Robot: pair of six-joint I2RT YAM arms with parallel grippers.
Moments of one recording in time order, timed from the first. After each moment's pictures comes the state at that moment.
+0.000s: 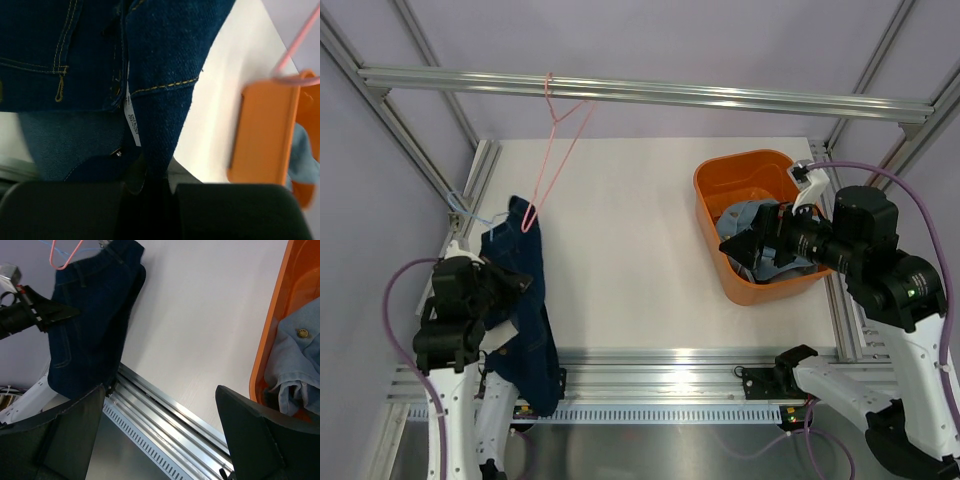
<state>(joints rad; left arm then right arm) 0.09 0.49 0.95 -1.07 0.14 -0.75 0.40 0.91 1.51 -1.03 -0.39 0.36</state>
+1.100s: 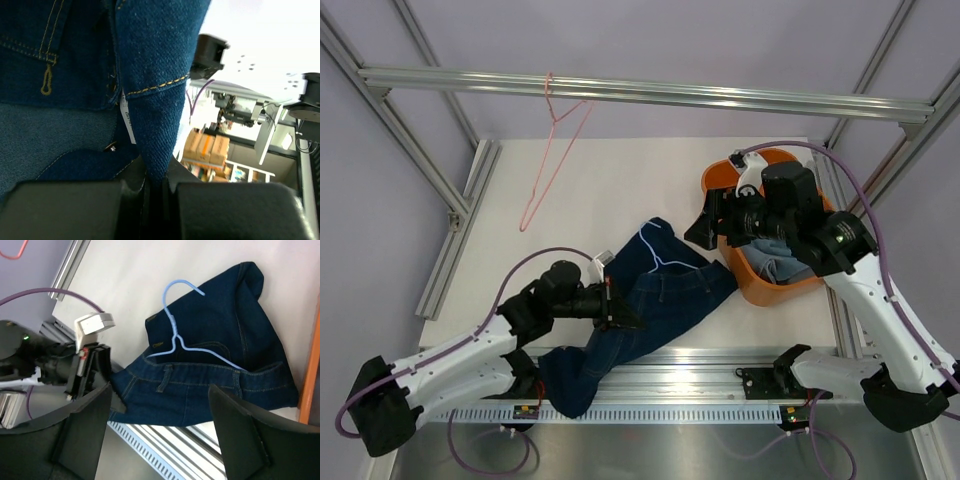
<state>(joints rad) -0.83 0.85 0.44 -0.06 0.58 -1.20 0.59 1.13 1.50 -0.93 -0.25 0.41</state>
